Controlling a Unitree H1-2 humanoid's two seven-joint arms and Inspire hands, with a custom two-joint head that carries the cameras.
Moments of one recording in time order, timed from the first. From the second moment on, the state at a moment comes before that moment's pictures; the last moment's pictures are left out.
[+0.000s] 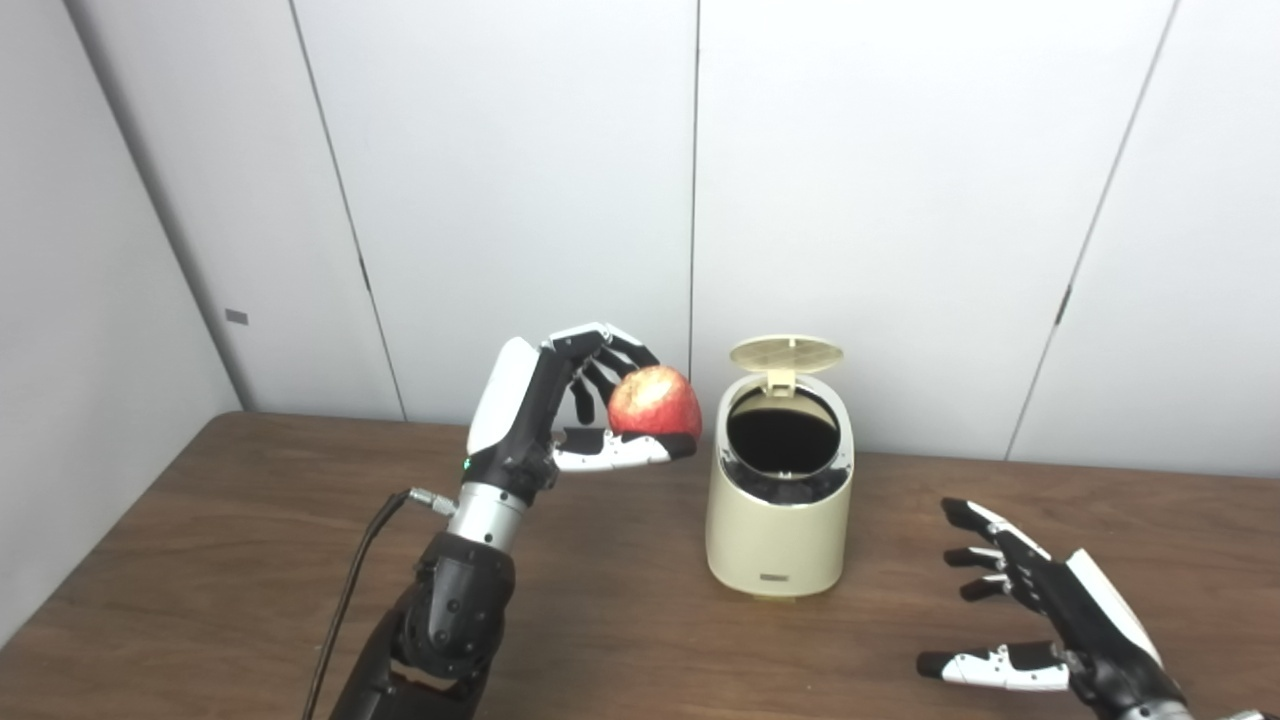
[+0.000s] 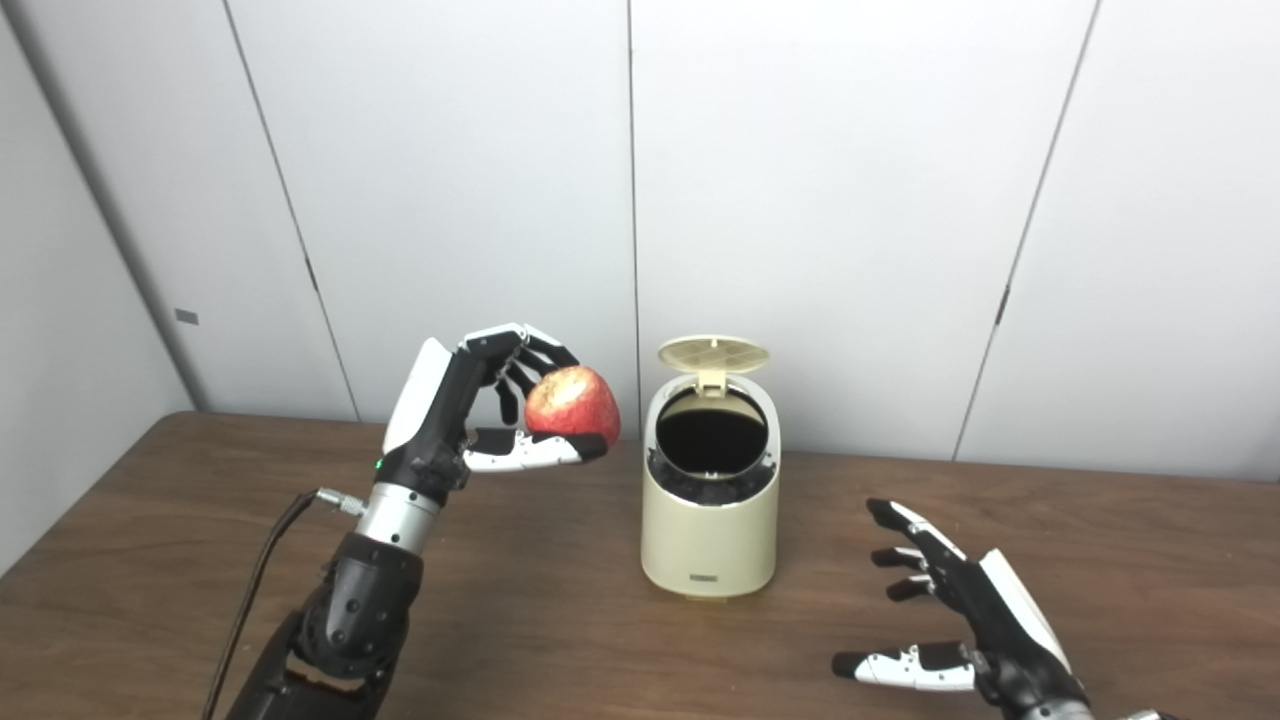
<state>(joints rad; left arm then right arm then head) -0.48 0.20 -0.09 0.01 0.43 -0.09 0.10 -0.19 -0.31 0.06 -0.14 -0.26 0.10 0.16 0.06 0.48</state>
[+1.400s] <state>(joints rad) -0.65 0.06 -0.18 0.53 0.56 -0.43 0.39 -0.19 -0.27 0.08 -0.14 -0.30 0.10 0.16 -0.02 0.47</state>
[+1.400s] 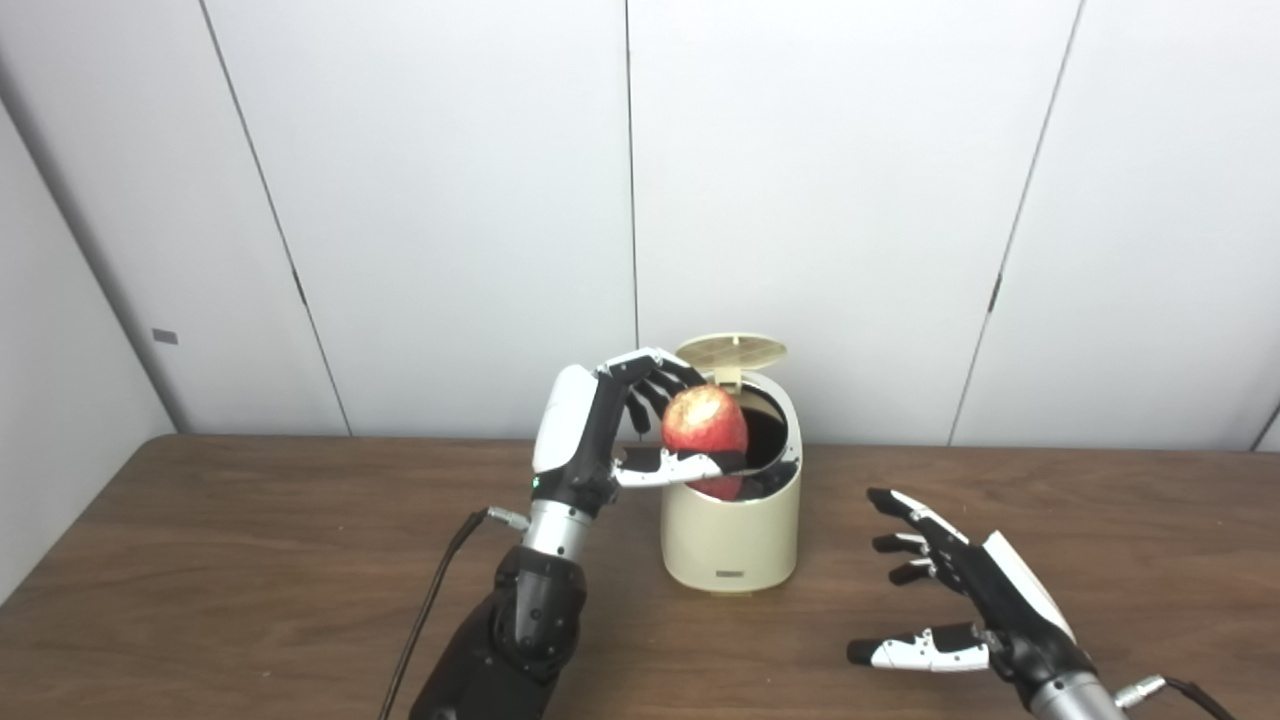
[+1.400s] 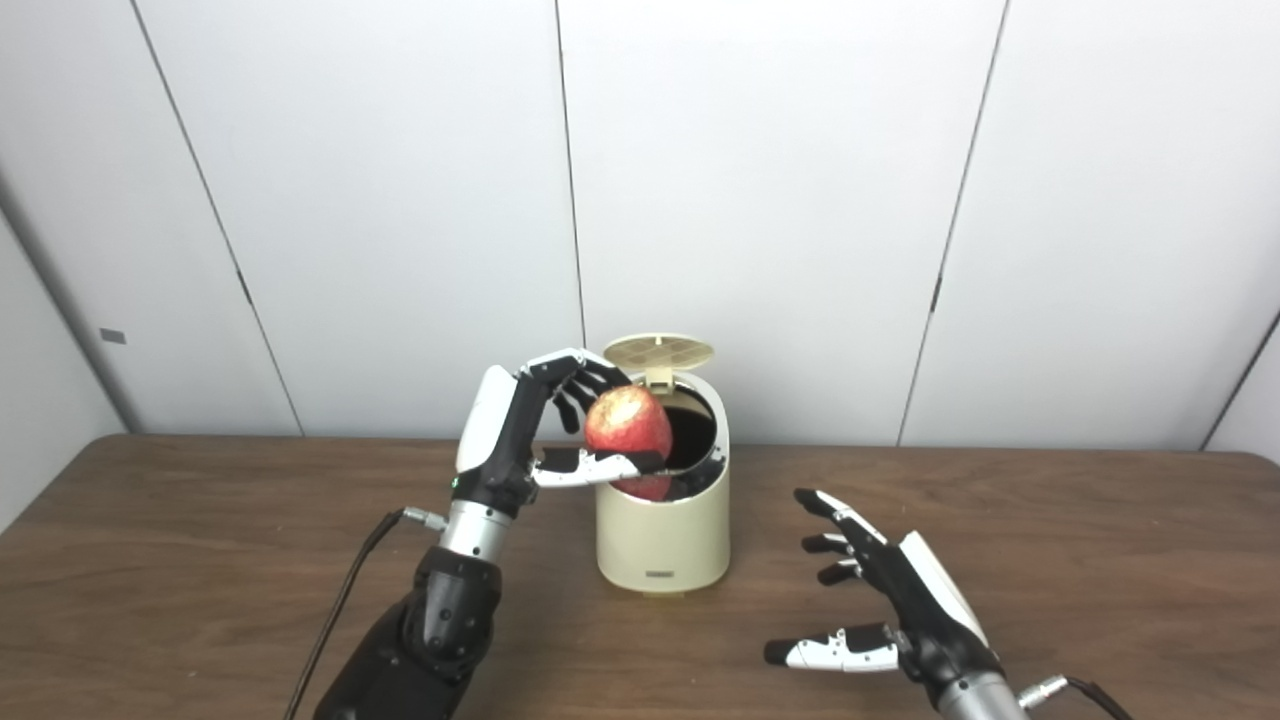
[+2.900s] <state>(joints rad) -0.75 0.11 -0.42 0.73 0.86 -0.34 0.86 -0.19 -0.25 0.07 -0.15 -0.30 0.10 0.15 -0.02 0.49</state>
